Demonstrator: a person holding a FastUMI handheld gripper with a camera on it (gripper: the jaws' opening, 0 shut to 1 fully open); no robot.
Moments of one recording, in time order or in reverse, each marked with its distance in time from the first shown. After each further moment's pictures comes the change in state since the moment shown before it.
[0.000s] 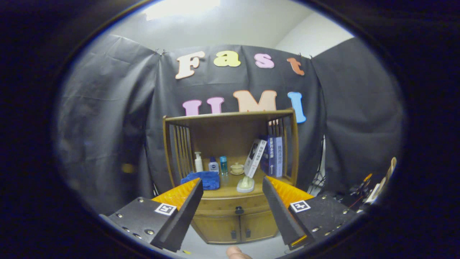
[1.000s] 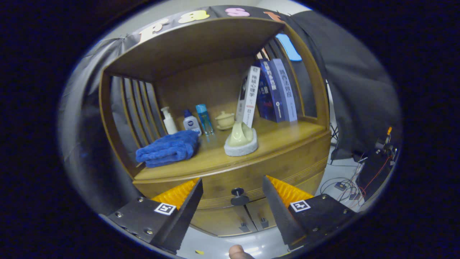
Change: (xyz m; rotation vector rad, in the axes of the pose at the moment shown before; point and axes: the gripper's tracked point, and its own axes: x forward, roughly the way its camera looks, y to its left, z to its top) arm 0.192 -0.011 -0.218 0.191 0.312 -0.018
